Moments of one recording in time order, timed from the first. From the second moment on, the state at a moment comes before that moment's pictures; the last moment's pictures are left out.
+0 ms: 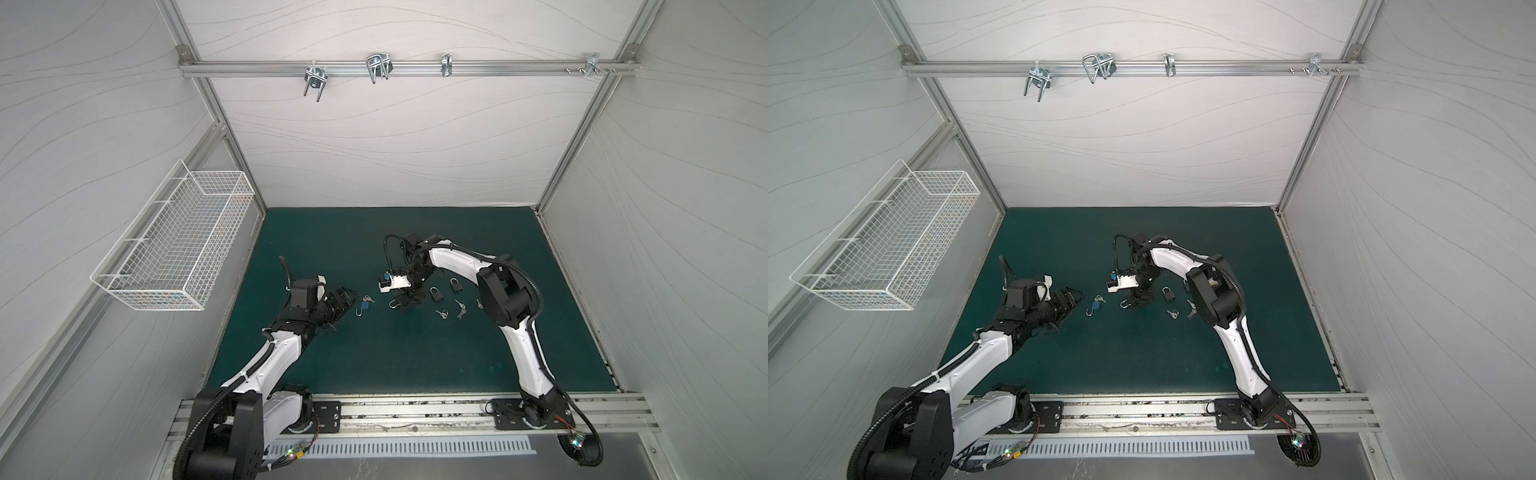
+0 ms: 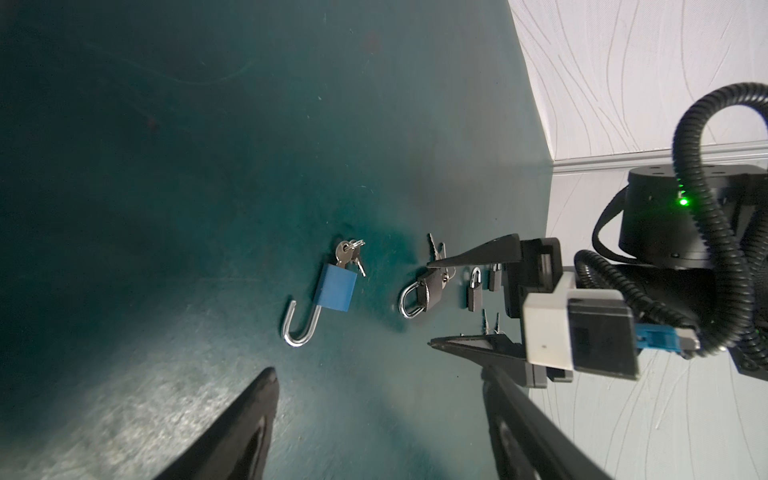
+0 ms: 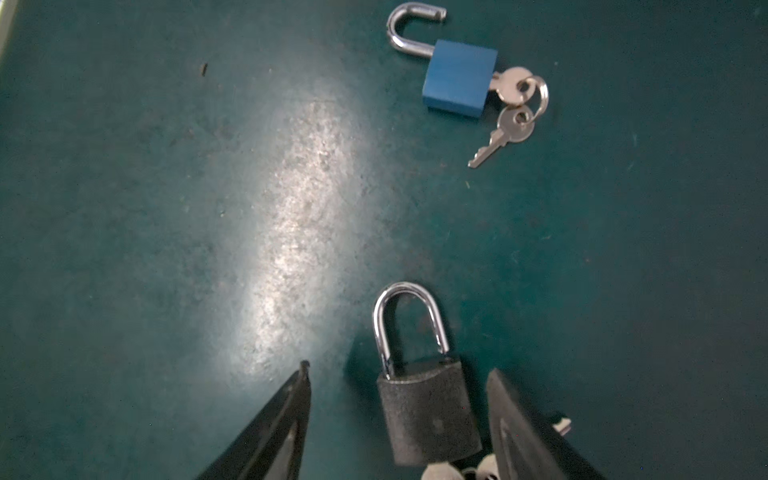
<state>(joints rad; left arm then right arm) -0.08 1.09 0.41 -0.06 0.48 -0.88 0.70 2.28 1.80 -0.99 -0.54 -1.20</state>
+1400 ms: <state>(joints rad) -0.07 0.91 0.45 -0.23 0.50 -0.87 0.72 1.94 1.33 -0.58 -0.42 -0.95</state>
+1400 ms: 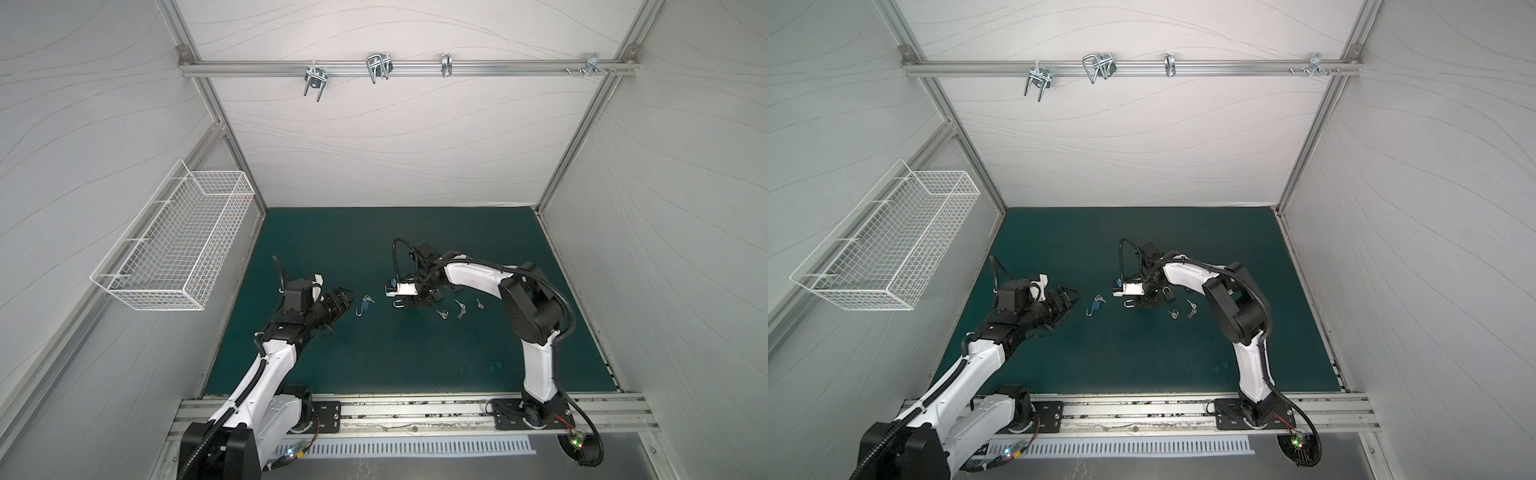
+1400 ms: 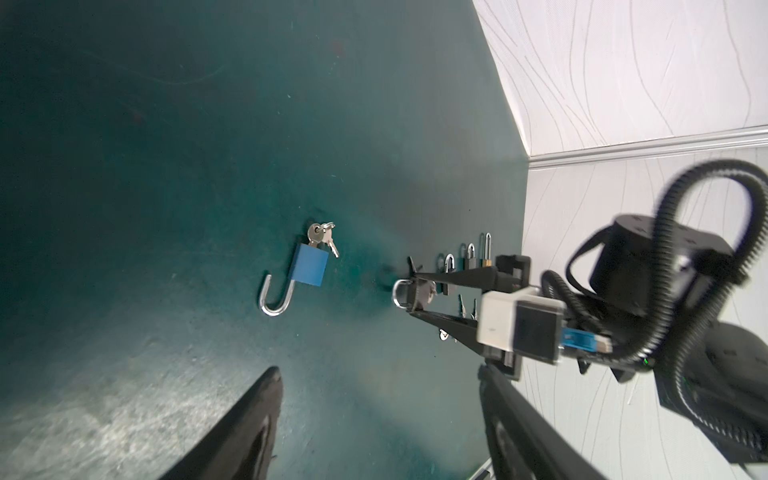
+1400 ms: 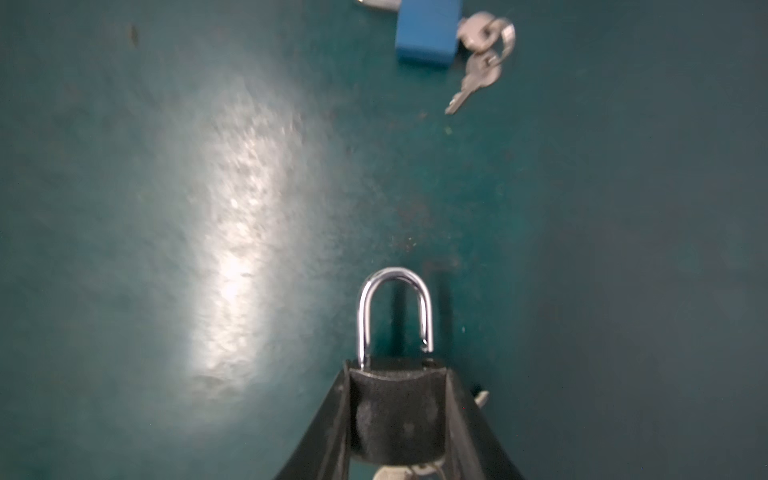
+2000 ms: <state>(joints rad) -0.09 0.86 0.67 -0.33 0.65 -0.83 0.74 1.29 0.96 -0.34 -0.35 -0.47</state>
